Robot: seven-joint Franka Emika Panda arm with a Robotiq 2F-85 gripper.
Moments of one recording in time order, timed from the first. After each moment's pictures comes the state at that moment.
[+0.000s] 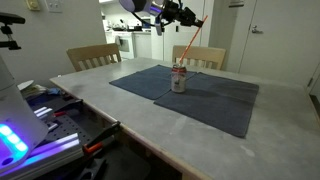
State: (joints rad) arm 0.00 0.25 0.01 -2.10 -1.63 2.17 1.88
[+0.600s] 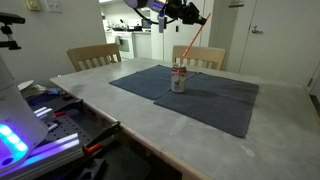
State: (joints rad) arm -0.02 0.23 -0.01 -2.10 -1.63 2.23 1.75
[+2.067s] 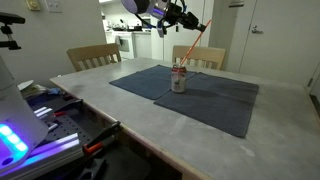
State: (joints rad) arm -0.02 0.26 -0.01 -2.11 -1.62 2.22 1.95
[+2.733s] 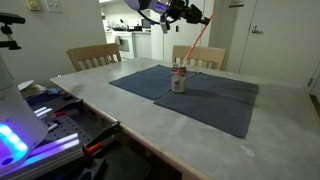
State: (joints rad) arm -0.02 0.26 -0.01 -2.07 -1.62 2.17 1.90
